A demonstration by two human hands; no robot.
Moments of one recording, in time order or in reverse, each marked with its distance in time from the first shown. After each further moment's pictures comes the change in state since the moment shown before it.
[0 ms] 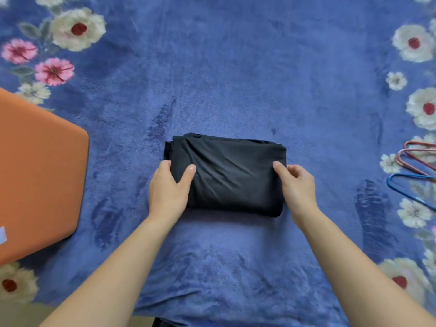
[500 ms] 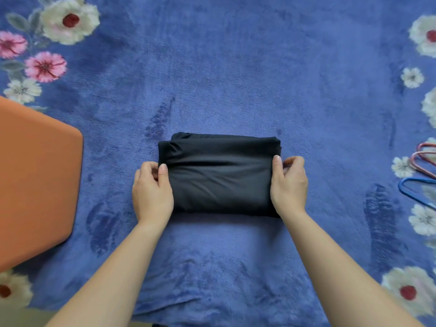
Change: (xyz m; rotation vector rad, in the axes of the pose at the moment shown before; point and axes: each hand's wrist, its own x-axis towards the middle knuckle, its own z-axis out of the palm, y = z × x) left_hand 0.021 -0.022 0.005 0.004 0.270 0.030; right_hand 0.026 0.013 0.034 -0.355 0.210 -0.196
